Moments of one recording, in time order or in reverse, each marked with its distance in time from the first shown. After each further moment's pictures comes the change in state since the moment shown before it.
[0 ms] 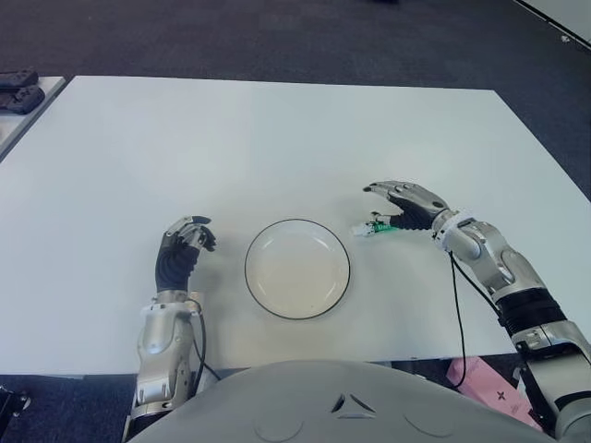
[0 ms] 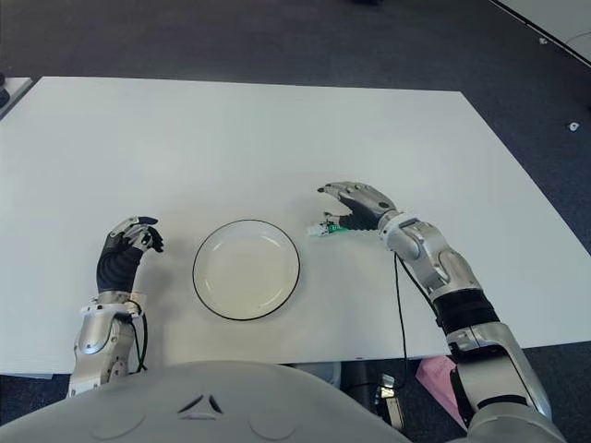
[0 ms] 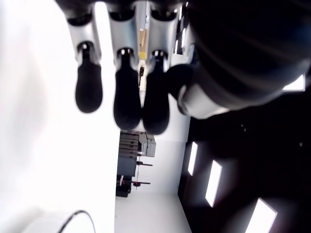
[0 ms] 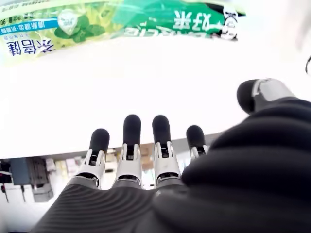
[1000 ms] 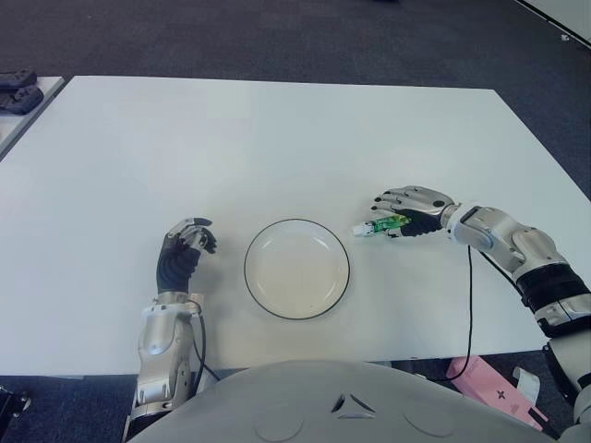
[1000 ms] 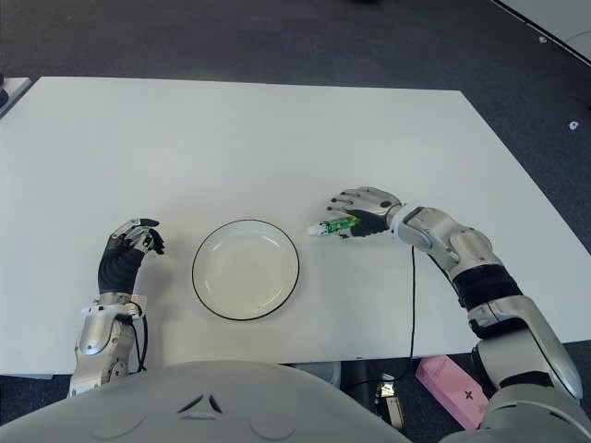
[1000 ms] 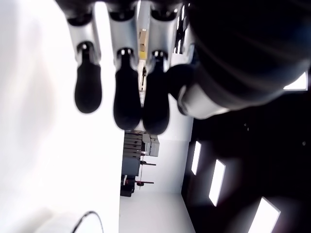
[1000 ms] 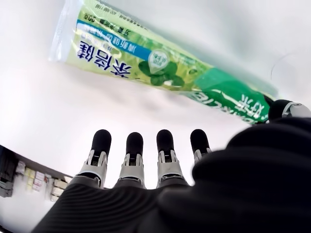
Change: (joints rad) left arm 0.001 0.006 -0.002 0.017 0.004 -0.008 0.000; right arm -0.153 -0.126 0.150 0.129 -0.225 -0.165 0.002
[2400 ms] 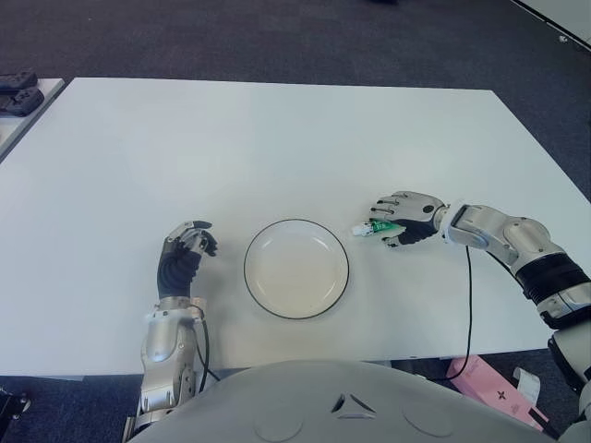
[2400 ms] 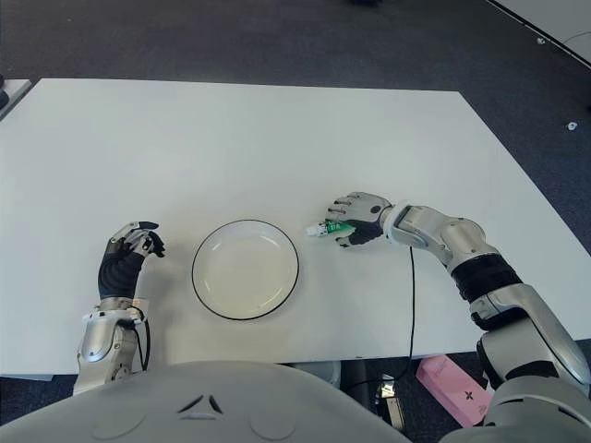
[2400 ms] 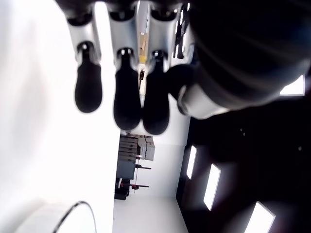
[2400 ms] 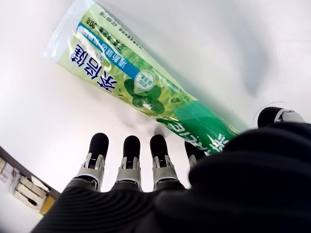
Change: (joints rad) left arm 0.036 -0.042 -0.009 -0.028 0.011 -0.025 0.002; right arm -0.058 -0.031 0.134 -0.014 -0.153 -0.064 -0.034
